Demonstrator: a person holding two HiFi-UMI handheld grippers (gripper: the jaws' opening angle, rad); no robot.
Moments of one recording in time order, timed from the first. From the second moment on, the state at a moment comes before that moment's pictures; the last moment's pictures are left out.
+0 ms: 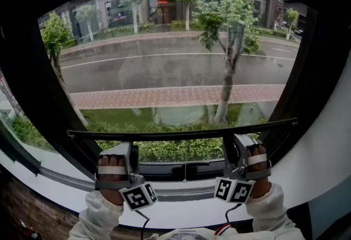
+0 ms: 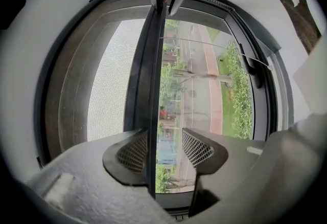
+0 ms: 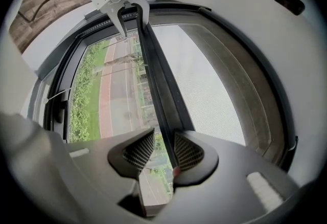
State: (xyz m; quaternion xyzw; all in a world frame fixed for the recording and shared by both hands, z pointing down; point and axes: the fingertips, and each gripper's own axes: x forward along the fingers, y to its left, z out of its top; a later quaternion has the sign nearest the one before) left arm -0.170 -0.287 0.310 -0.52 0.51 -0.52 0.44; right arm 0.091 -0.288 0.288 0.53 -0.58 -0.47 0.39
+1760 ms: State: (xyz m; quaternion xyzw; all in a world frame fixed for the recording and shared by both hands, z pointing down) left arm -0.170 -0.291 0.307 -0.48 0.55 -0.47 0.49; right arm 0.093 -0.291 0.289 0.58 -0.54 -0.51 0.32
